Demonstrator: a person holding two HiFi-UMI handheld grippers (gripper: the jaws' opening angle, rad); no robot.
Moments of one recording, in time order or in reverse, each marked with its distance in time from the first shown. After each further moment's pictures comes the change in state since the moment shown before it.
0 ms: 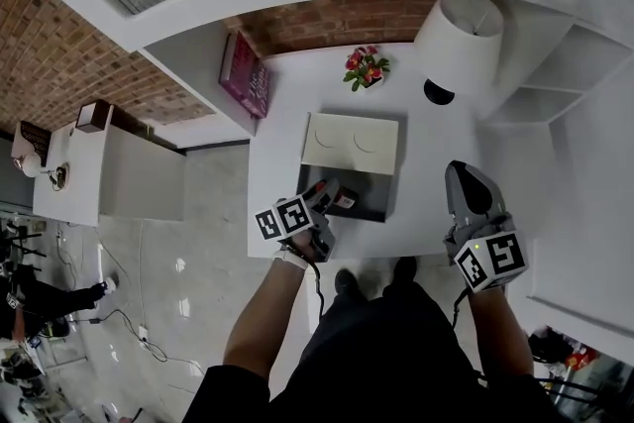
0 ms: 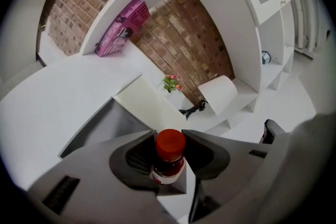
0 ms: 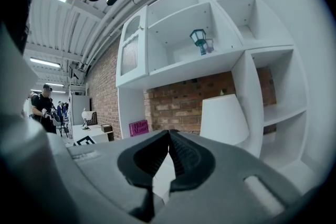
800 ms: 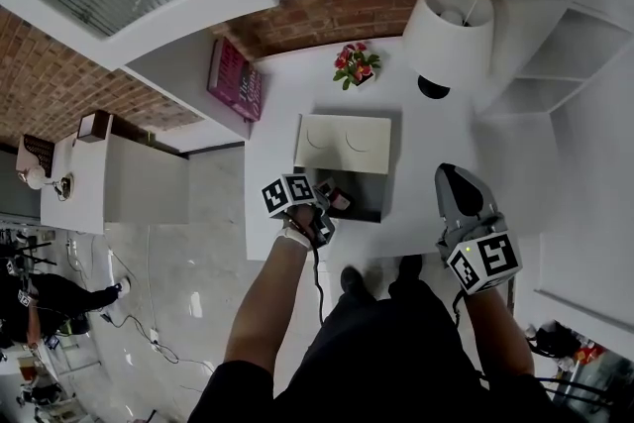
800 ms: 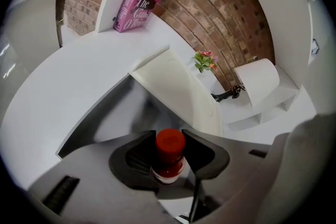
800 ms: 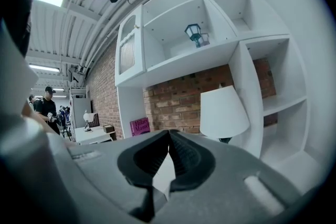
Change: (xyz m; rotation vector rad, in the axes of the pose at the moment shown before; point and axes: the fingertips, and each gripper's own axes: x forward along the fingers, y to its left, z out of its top) left arm 0.036 0.049 -0.025 -0.137 0.234 0.291; right arm -0.002 -0.008 -0.016 0.046 0.024 0.013
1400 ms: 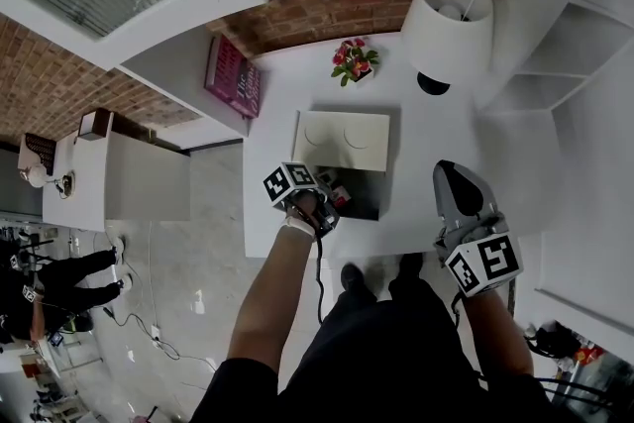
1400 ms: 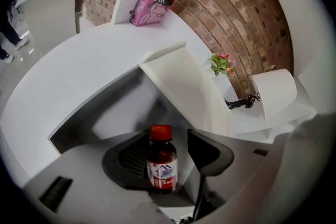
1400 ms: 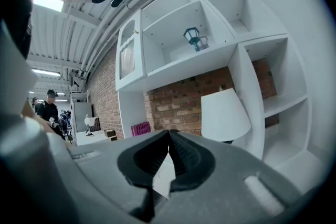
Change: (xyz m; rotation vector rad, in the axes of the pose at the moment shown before) left arm 0.015 0.010 0.002 -0.155 -0.005 0.102; right arm -0.003 0.000 0.009 0.022 -0.039 0.014
